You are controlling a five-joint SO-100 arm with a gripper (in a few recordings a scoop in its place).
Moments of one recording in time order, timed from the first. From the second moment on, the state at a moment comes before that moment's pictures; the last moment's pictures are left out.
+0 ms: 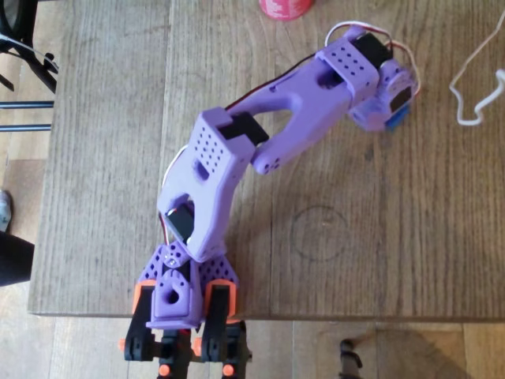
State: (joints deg) arm 52.3 59.9 65.8 67.6 -9.7
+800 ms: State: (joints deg) arm 14.1 84.8 53.0 63.5 -20.7
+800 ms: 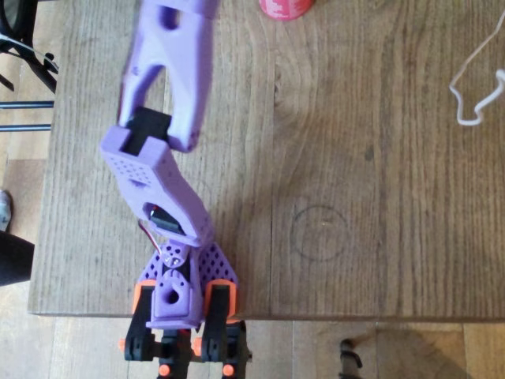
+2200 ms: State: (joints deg) arm 15.6 78.7 86.5 28.0 -36.2
